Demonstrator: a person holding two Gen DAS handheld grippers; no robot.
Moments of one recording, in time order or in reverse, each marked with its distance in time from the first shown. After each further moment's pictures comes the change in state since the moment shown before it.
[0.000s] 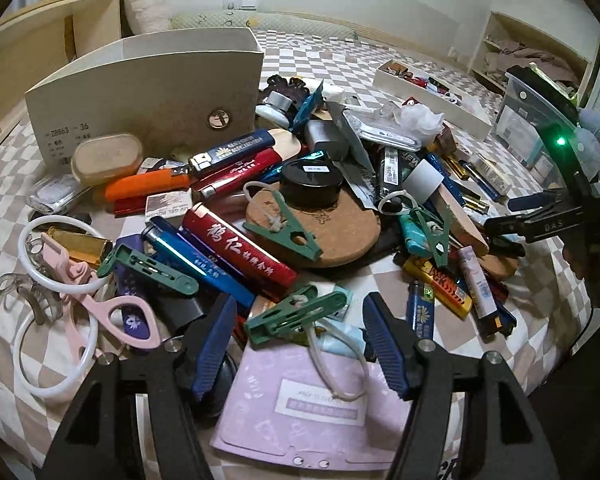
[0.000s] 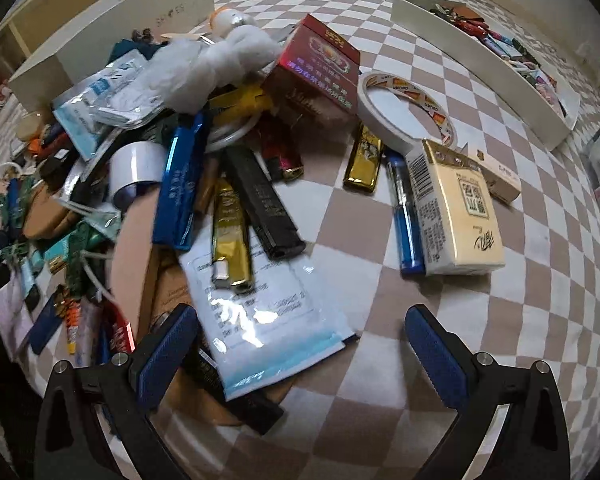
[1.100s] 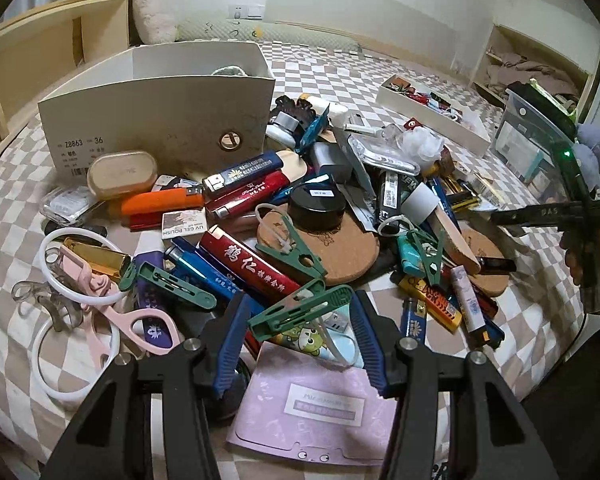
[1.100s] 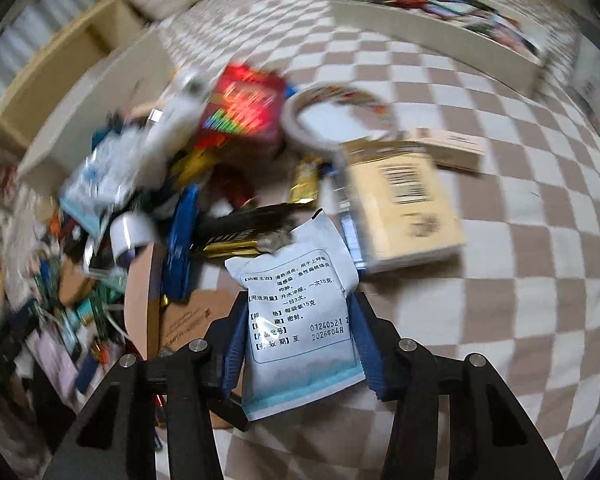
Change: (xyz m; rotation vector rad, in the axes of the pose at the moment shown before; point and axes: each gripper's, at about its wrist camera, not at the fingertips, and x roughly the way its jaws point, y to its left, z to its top) left arm -0.020 0.009 0.008 -0.028 -0.041 -0.006; right arm -0.029 -0.086 -0.018 0.294 -0.102 0.190
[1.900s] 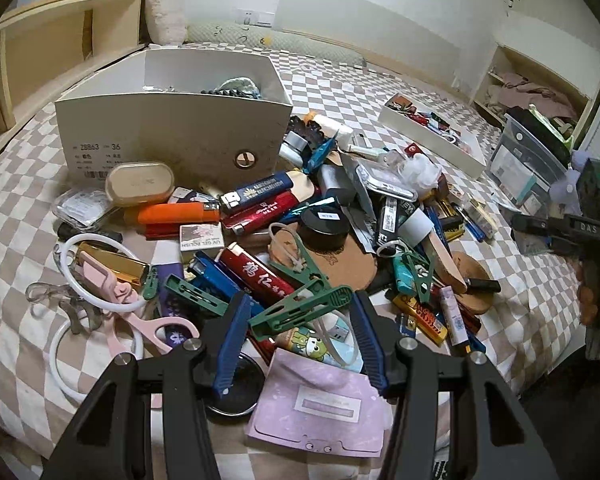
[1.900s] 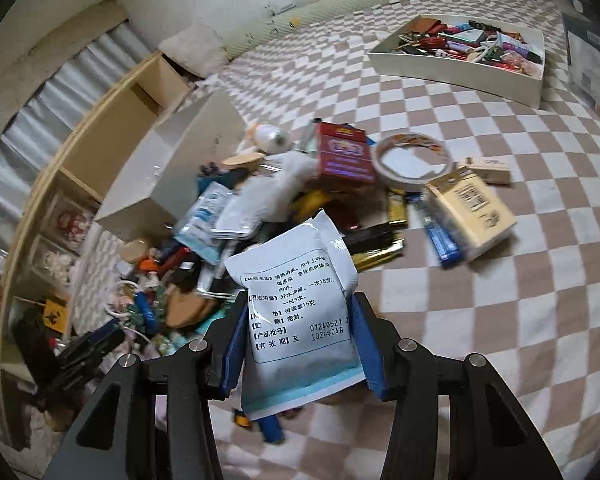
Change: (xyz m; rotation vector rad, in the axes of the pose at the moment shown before) left arm -0.021 0.018 0.013 -0.063 -0.013 -0.035; right arm -0.041 0.084 -0.025 0.050 -0.155 0.228
